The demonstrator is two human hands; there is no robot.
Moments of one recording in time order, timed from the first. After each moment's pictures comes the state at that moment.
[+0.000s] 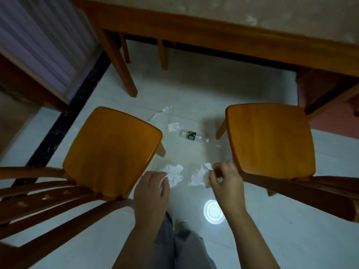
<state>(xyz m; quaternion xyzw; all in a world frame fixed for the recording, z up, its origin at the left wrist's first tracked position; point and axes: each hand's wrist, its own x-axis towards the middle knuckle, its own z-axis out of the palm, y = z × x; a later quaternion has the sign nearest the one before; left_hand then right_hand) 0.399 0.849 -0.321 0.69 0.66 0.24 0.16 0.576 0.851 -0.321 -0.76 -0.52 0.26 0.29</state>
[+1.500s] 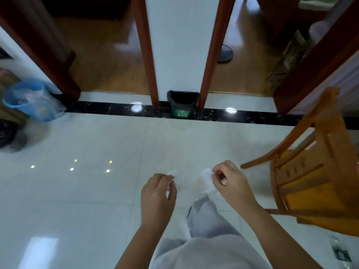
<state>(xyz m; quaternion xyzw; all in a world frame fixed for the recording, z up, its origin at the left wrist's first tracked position) -0.020 0.307 -0.231 0.20 0.91 0.36 -0.09 0.021 0.505 -0.217 -0.13 -0.94 0.31 0.06</state>
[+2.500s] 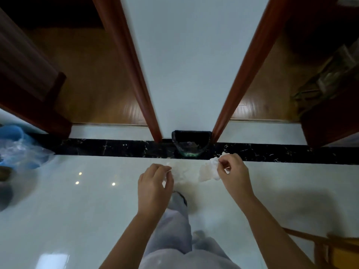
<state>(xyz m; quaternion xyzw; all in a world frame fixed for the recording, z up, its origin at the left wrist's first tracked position) -0.508 0.456 -0.249 0.20 0.92 0.34 -0.06 -0.459 0.665 -0.266 -0.23 -0.89 0.38 0.13</state>
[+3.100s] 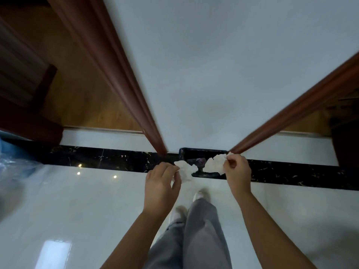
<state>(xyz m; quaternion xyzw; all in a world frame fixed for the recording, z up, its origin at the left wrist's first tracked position) -0.730 0.507 -0.355 0.22 0.92 0.32 -0.05 -0.696 0.712 -0.392 -0.37 -0.82 0.43 0.09</state>
